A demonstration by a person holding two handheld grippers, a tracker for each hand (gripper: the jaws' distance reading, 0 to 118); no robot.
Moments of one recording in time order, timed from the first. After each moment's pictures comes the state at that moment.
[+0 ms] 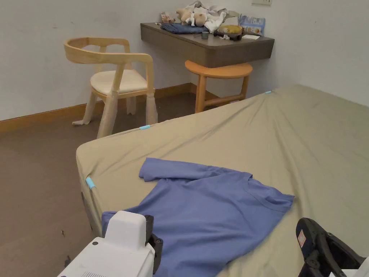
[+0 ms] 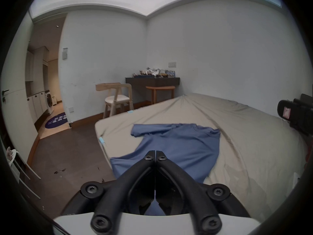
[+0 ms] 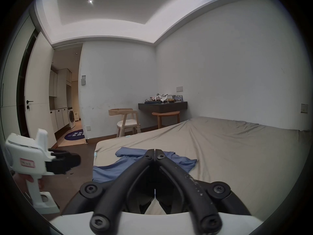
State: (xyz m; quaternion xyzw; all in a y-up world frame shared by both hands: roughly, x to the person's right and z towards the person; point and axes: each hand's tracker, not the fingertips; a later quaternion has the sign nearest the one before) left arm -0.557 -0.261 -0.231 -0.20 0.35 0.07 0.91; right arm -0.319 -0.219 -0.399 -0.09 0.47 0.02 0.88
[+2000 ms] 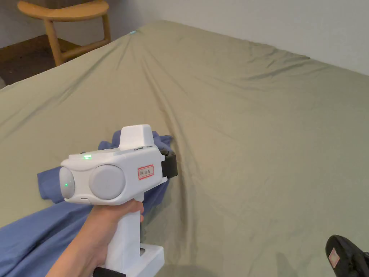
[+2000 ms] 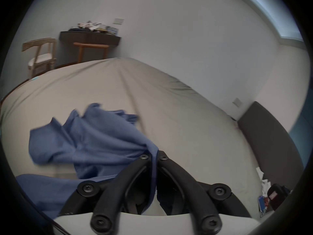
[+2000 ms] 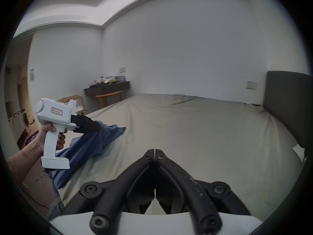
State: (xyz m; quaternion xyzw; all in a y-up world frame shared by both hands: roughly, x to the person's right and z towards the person) left arm -0.493 -0.257 -0.473 -0.27 0.01 0.22 0.94; right arm -0.127 -0.243 -0.386 -0.19 0.20 0.02 0.96
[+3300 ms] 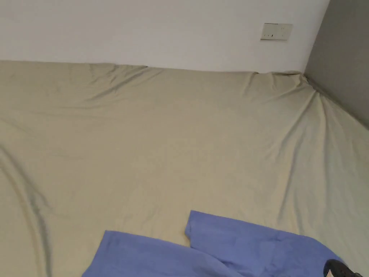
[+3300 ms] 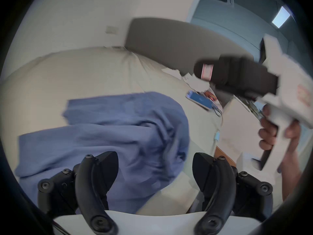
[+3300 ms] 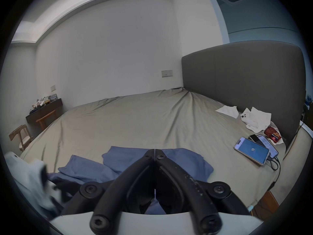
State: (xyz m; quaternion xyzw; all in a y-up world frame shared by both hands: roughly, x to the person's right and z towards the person) left arm -0.180 -0.299 -0.340 -0.34 -0.40 0.00 0.85; right arm 0.064 -0.262 -0.284 -0.20 -0.08 -0.06 0.97
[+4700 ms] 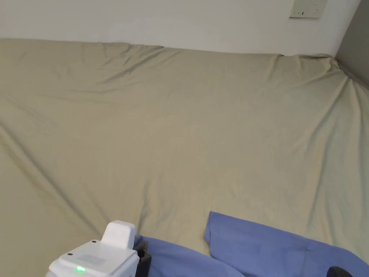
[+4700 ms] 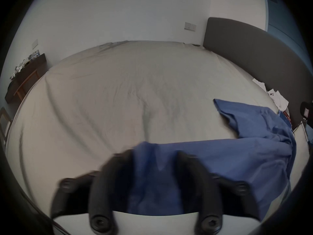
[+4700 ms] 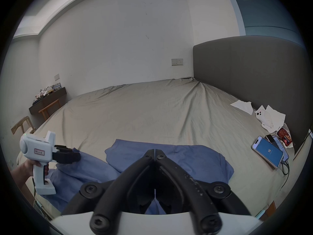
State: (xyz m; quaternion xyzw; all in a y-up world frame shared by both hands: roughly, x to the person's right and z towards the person) left arm -0.284 -0.365 -0.486 -0.39 -0.14 -0.04 0.91; right arm 0.050 -0.280 -0.338 -0.25 -0.05 -0.05 0.96
